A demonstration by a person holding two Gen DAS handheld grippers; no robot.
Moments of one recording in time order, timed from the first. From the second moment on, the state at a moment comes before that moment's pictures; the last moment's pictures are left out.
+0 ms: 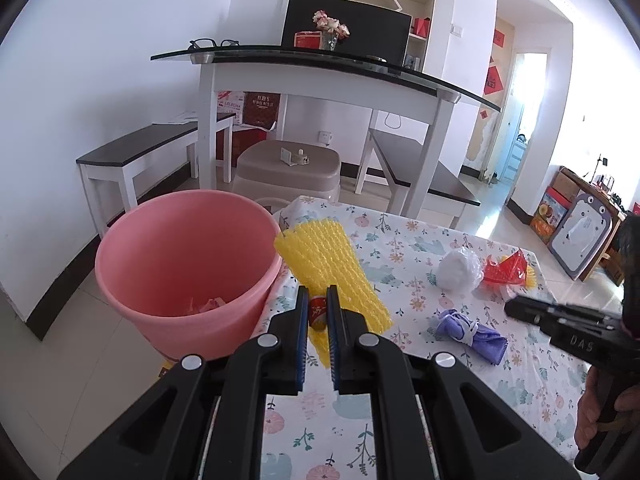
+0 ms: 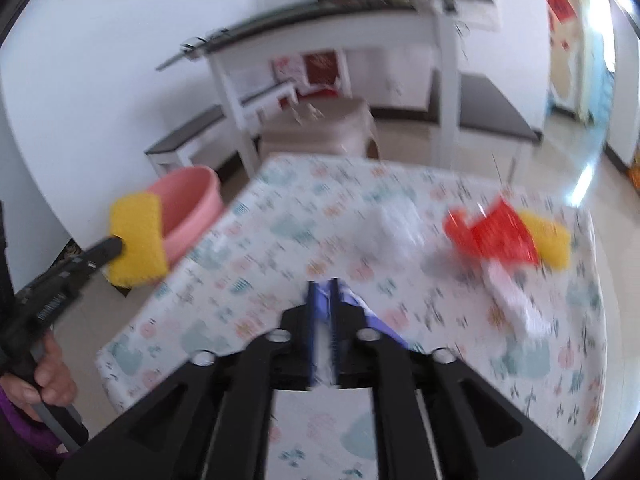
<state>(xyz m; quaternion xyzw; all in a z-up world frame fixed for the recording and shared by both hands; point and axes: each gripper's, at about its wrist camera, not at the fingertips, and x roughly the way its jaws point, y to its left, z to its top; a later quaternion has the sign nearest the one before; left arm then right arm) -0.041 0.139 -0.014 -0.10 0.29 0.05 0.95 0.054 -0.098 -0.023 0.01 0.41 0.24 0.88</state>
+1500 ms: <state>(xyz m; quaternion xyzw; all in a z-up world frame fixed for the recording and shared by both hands) -0.043 0.177 -0.018 -0.12 0.29 0.10 0.95 0.030 -0.003 -0.003 -0.09 0.34 0.34 0.87</state>
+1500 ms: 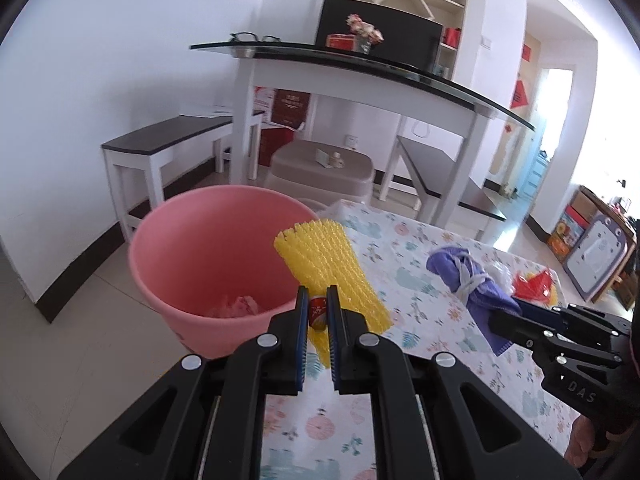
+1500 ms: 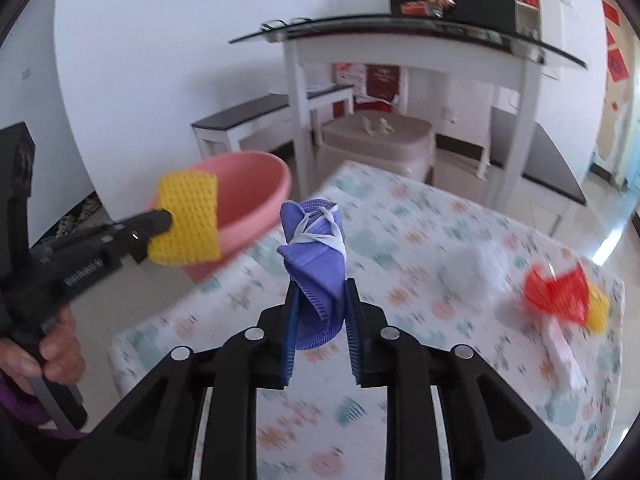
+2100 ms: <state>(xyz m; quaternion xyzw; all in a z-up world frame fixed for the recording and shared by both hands) -0.041 0.247 -0.014 -0.13 0.27 0.21 0.93 0.038 0.103 0.015 -0.11 0.32 0.39 0.86</state>
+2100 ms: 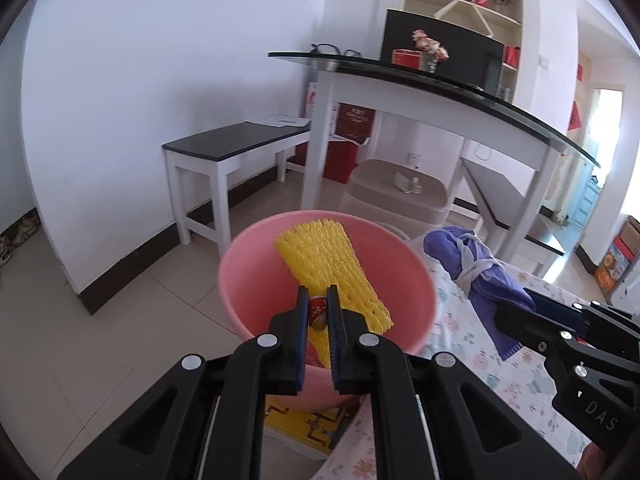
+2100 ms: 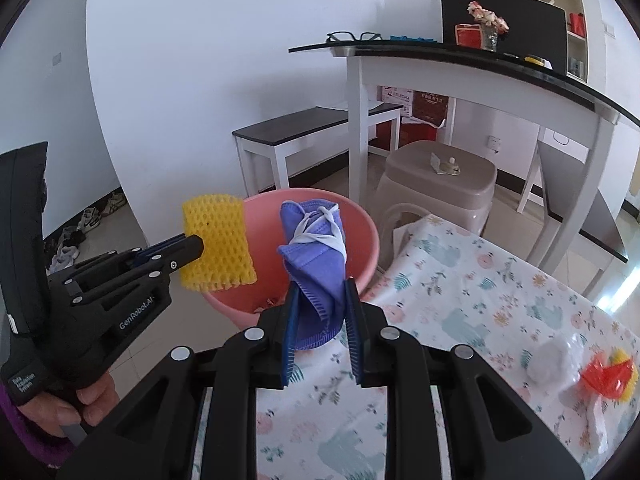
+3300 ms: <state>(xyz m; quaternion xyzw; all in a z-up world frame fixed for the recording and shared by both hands) 0.005 0.283 -0.057 -0.12 0.32 0.25 0.91 0.074 0.168 -0.038 -0.14 0.39 0.38 0.83</state>
